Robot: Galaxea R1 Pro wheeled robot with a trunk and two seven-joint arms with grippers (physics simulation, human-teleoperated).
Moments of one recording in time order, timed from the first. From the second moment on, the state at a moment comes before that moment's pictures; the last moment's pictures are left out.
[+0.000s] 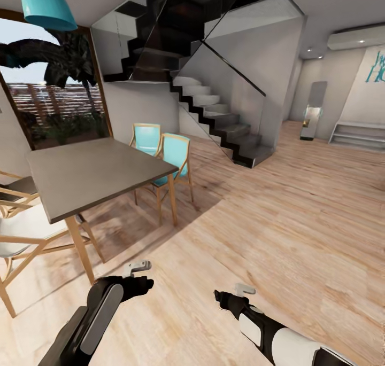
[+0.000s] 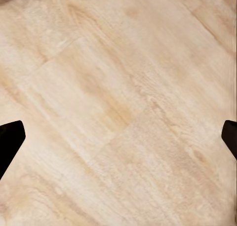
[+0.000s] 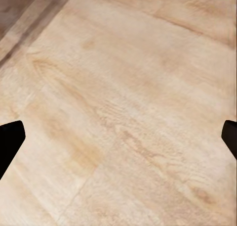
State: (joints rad) left arm -0.34 0.05 -0.21 -1.39 0.60 0.92 0.45; right arm -0.70 0.07 0.98 -0.14 -1.21 -0.14 0.01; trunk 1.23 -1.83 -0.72
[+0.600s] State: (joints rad) left arm -0.34 0.04 -0.21 -1.39 0.60 0.92 0.45; right arm -0.70 0.07 0.98 -0.14 -1.21 -0.14 0.01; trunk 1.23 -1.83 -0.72
